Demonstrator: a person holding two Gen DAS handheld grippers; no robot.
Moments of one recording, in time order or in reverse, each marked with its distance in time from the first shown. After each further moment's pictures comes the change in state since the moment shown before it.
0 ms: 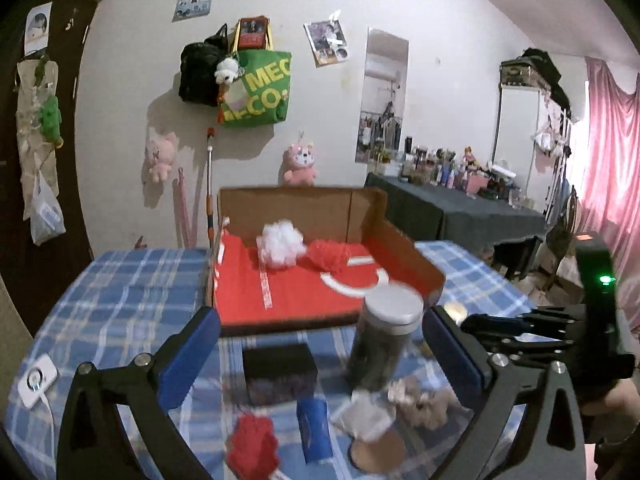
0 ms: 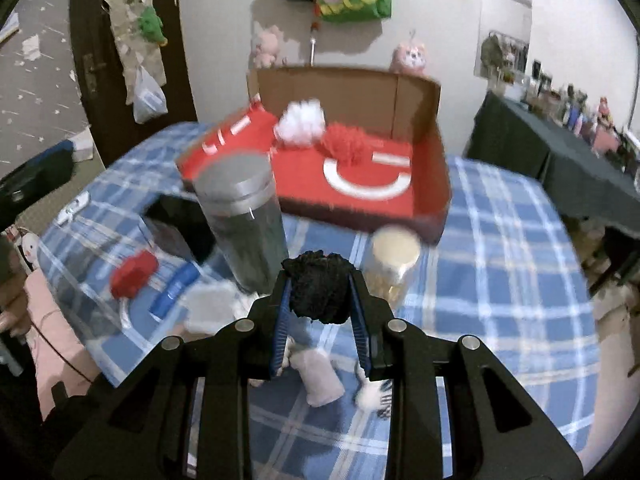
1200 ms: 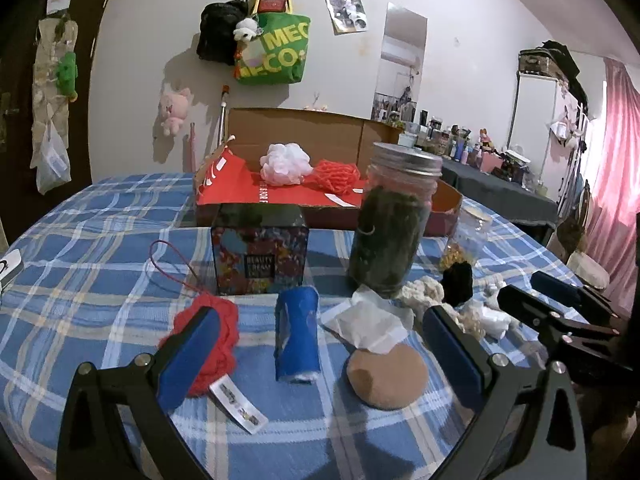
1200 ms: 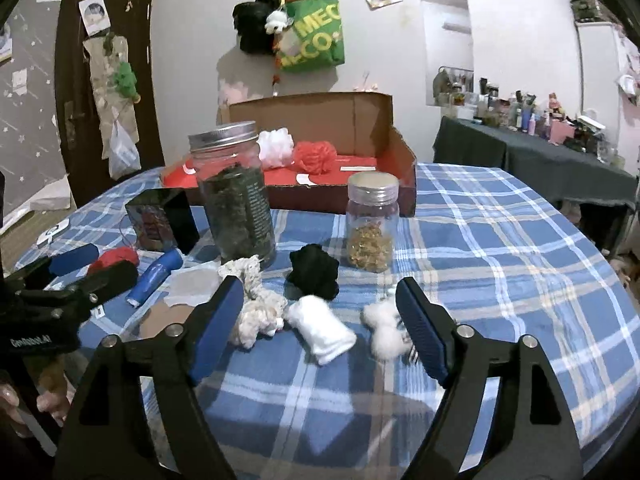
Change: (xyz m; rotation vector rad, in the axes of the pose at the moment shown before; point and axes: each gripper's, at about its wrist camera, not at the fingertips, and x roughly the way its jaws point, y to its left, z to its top) left arm 0.027 -0.013 -0.118 -0.067 0.047 0.036; right arm -0.010 0.014 -0.093 0.119 -0.286 -0.122
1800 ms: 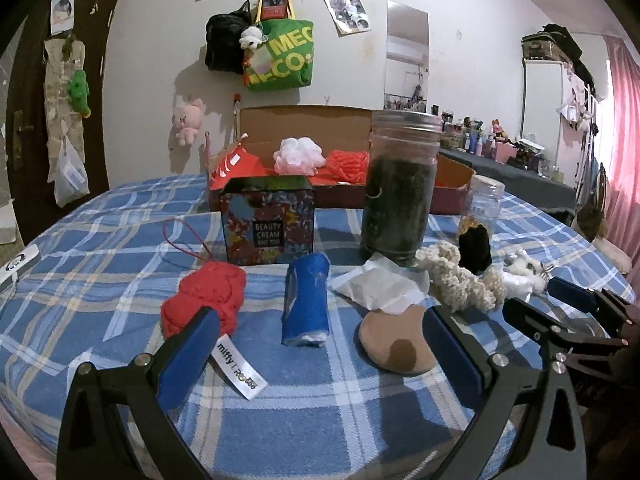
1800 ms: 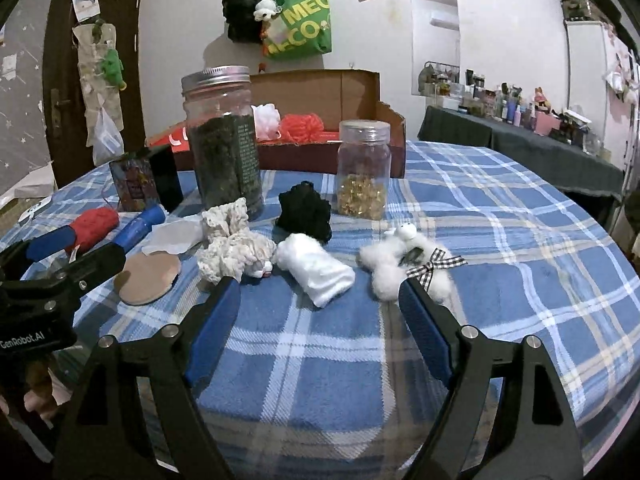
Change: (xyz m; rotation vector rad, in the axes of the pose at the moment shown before) left arm 0.003 -0.006 -0.028 0.050 -0.024 0.089; right arm 0.010 0.005 -0.035 -0.002 0.030 -0.059
